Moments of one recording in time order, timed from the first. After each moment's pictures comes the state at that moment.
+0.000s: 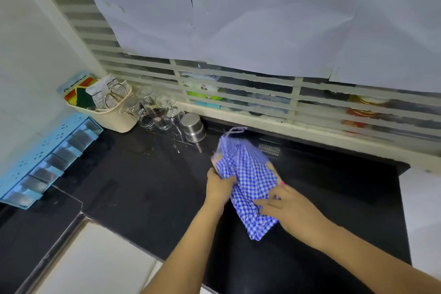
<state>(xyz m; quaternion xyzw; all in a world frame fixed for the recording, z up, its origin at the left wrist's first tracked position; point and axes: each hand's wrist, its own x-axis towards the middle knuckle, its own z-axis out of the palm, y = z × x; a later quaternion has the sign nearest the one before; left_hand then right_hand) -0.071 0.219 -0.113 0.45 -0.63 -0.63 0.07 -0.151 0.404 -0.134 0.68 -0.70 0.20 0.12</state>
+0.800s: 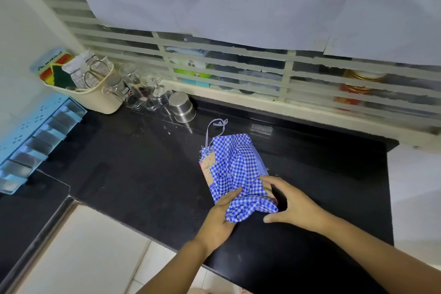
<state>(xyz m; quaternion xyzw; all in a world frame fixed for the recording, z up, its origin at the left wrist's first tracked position) 0.015 0.261 -0.198 0.17 -0.84 -0.51 -0.03 -0.148 0.442 -0.171 0.40 -0.76 0.39 -0.35</state>
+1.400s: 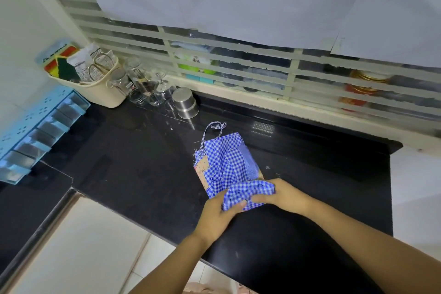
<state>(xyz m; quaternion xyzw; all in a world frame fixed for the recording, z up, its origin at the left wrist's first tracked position) 0.013 0.266 -0.174 0.25 -0.77 -0.59 0.03 -0.155 0.406 -0.174 0.31 -0.66 0.45 -0.50</state>
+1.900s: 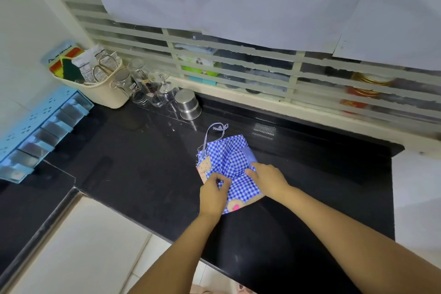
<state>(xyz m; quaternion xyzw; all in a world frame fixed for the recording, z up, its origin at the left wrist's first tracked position) -0.025 0.246 -0.178 0.44 -0.74 -0.50 0.09 -0.159 0.349 -0.179 0.31 -0.87 0.20 -0.32</state>
